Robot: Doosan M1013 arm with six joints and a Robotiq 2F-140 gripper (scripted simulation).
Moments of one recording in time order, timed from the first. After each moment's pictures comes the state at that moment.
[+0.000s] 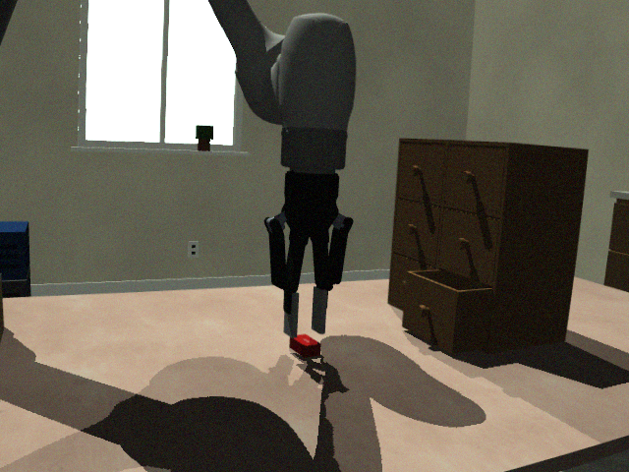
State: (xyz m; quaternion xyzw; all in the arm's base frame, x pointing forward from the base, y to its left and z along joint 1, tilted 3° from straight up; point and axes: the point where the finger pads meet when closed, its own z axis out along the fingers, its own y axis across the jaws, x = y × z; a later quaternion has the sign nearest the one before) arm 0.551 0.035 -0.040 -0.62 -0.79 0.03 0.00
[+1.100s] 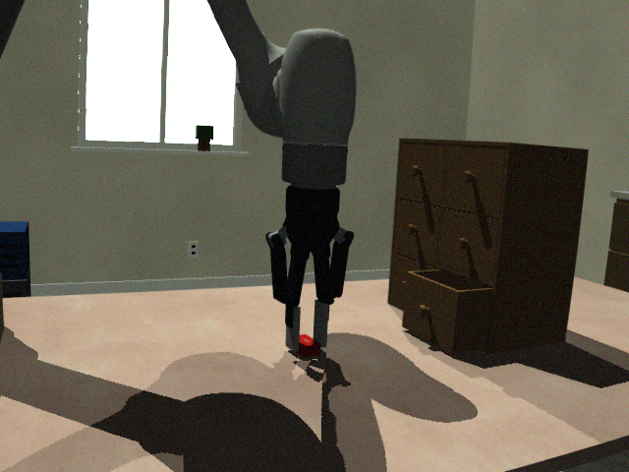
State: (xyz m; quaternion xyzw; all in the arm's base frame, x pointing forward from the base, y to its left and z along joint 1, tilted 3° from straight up) arm 0.554 0.035 -0.061 -0.62 -0.79 0.02 0.00
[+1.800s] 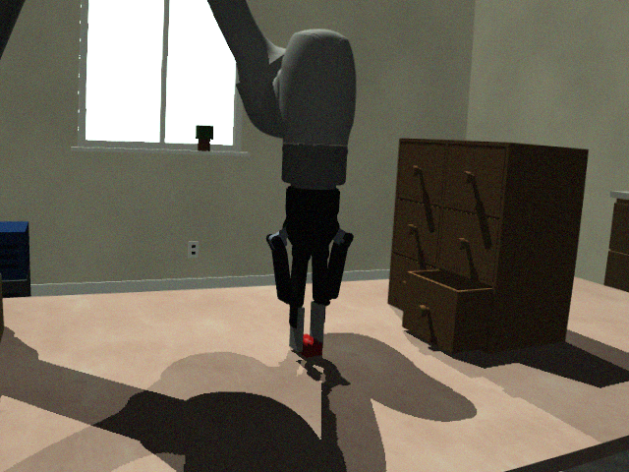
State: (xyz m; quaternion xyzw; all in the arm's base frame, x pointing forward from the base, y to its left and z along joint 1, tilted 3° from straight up) arm 0.554 0.035 -0.061 -0.62 -0.79 0.02 0.00
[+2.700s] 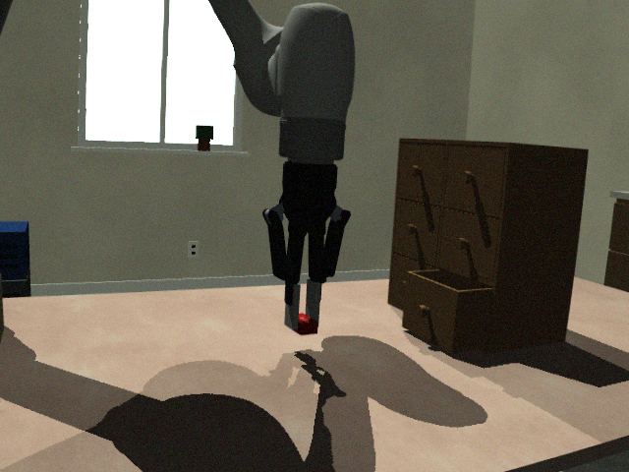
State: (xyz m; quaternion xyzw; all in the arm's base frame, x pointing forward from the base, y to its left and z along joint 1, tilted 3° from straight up) arm 0.546 0.033 -0.027 -0.62 -0.79 0.03 0.01
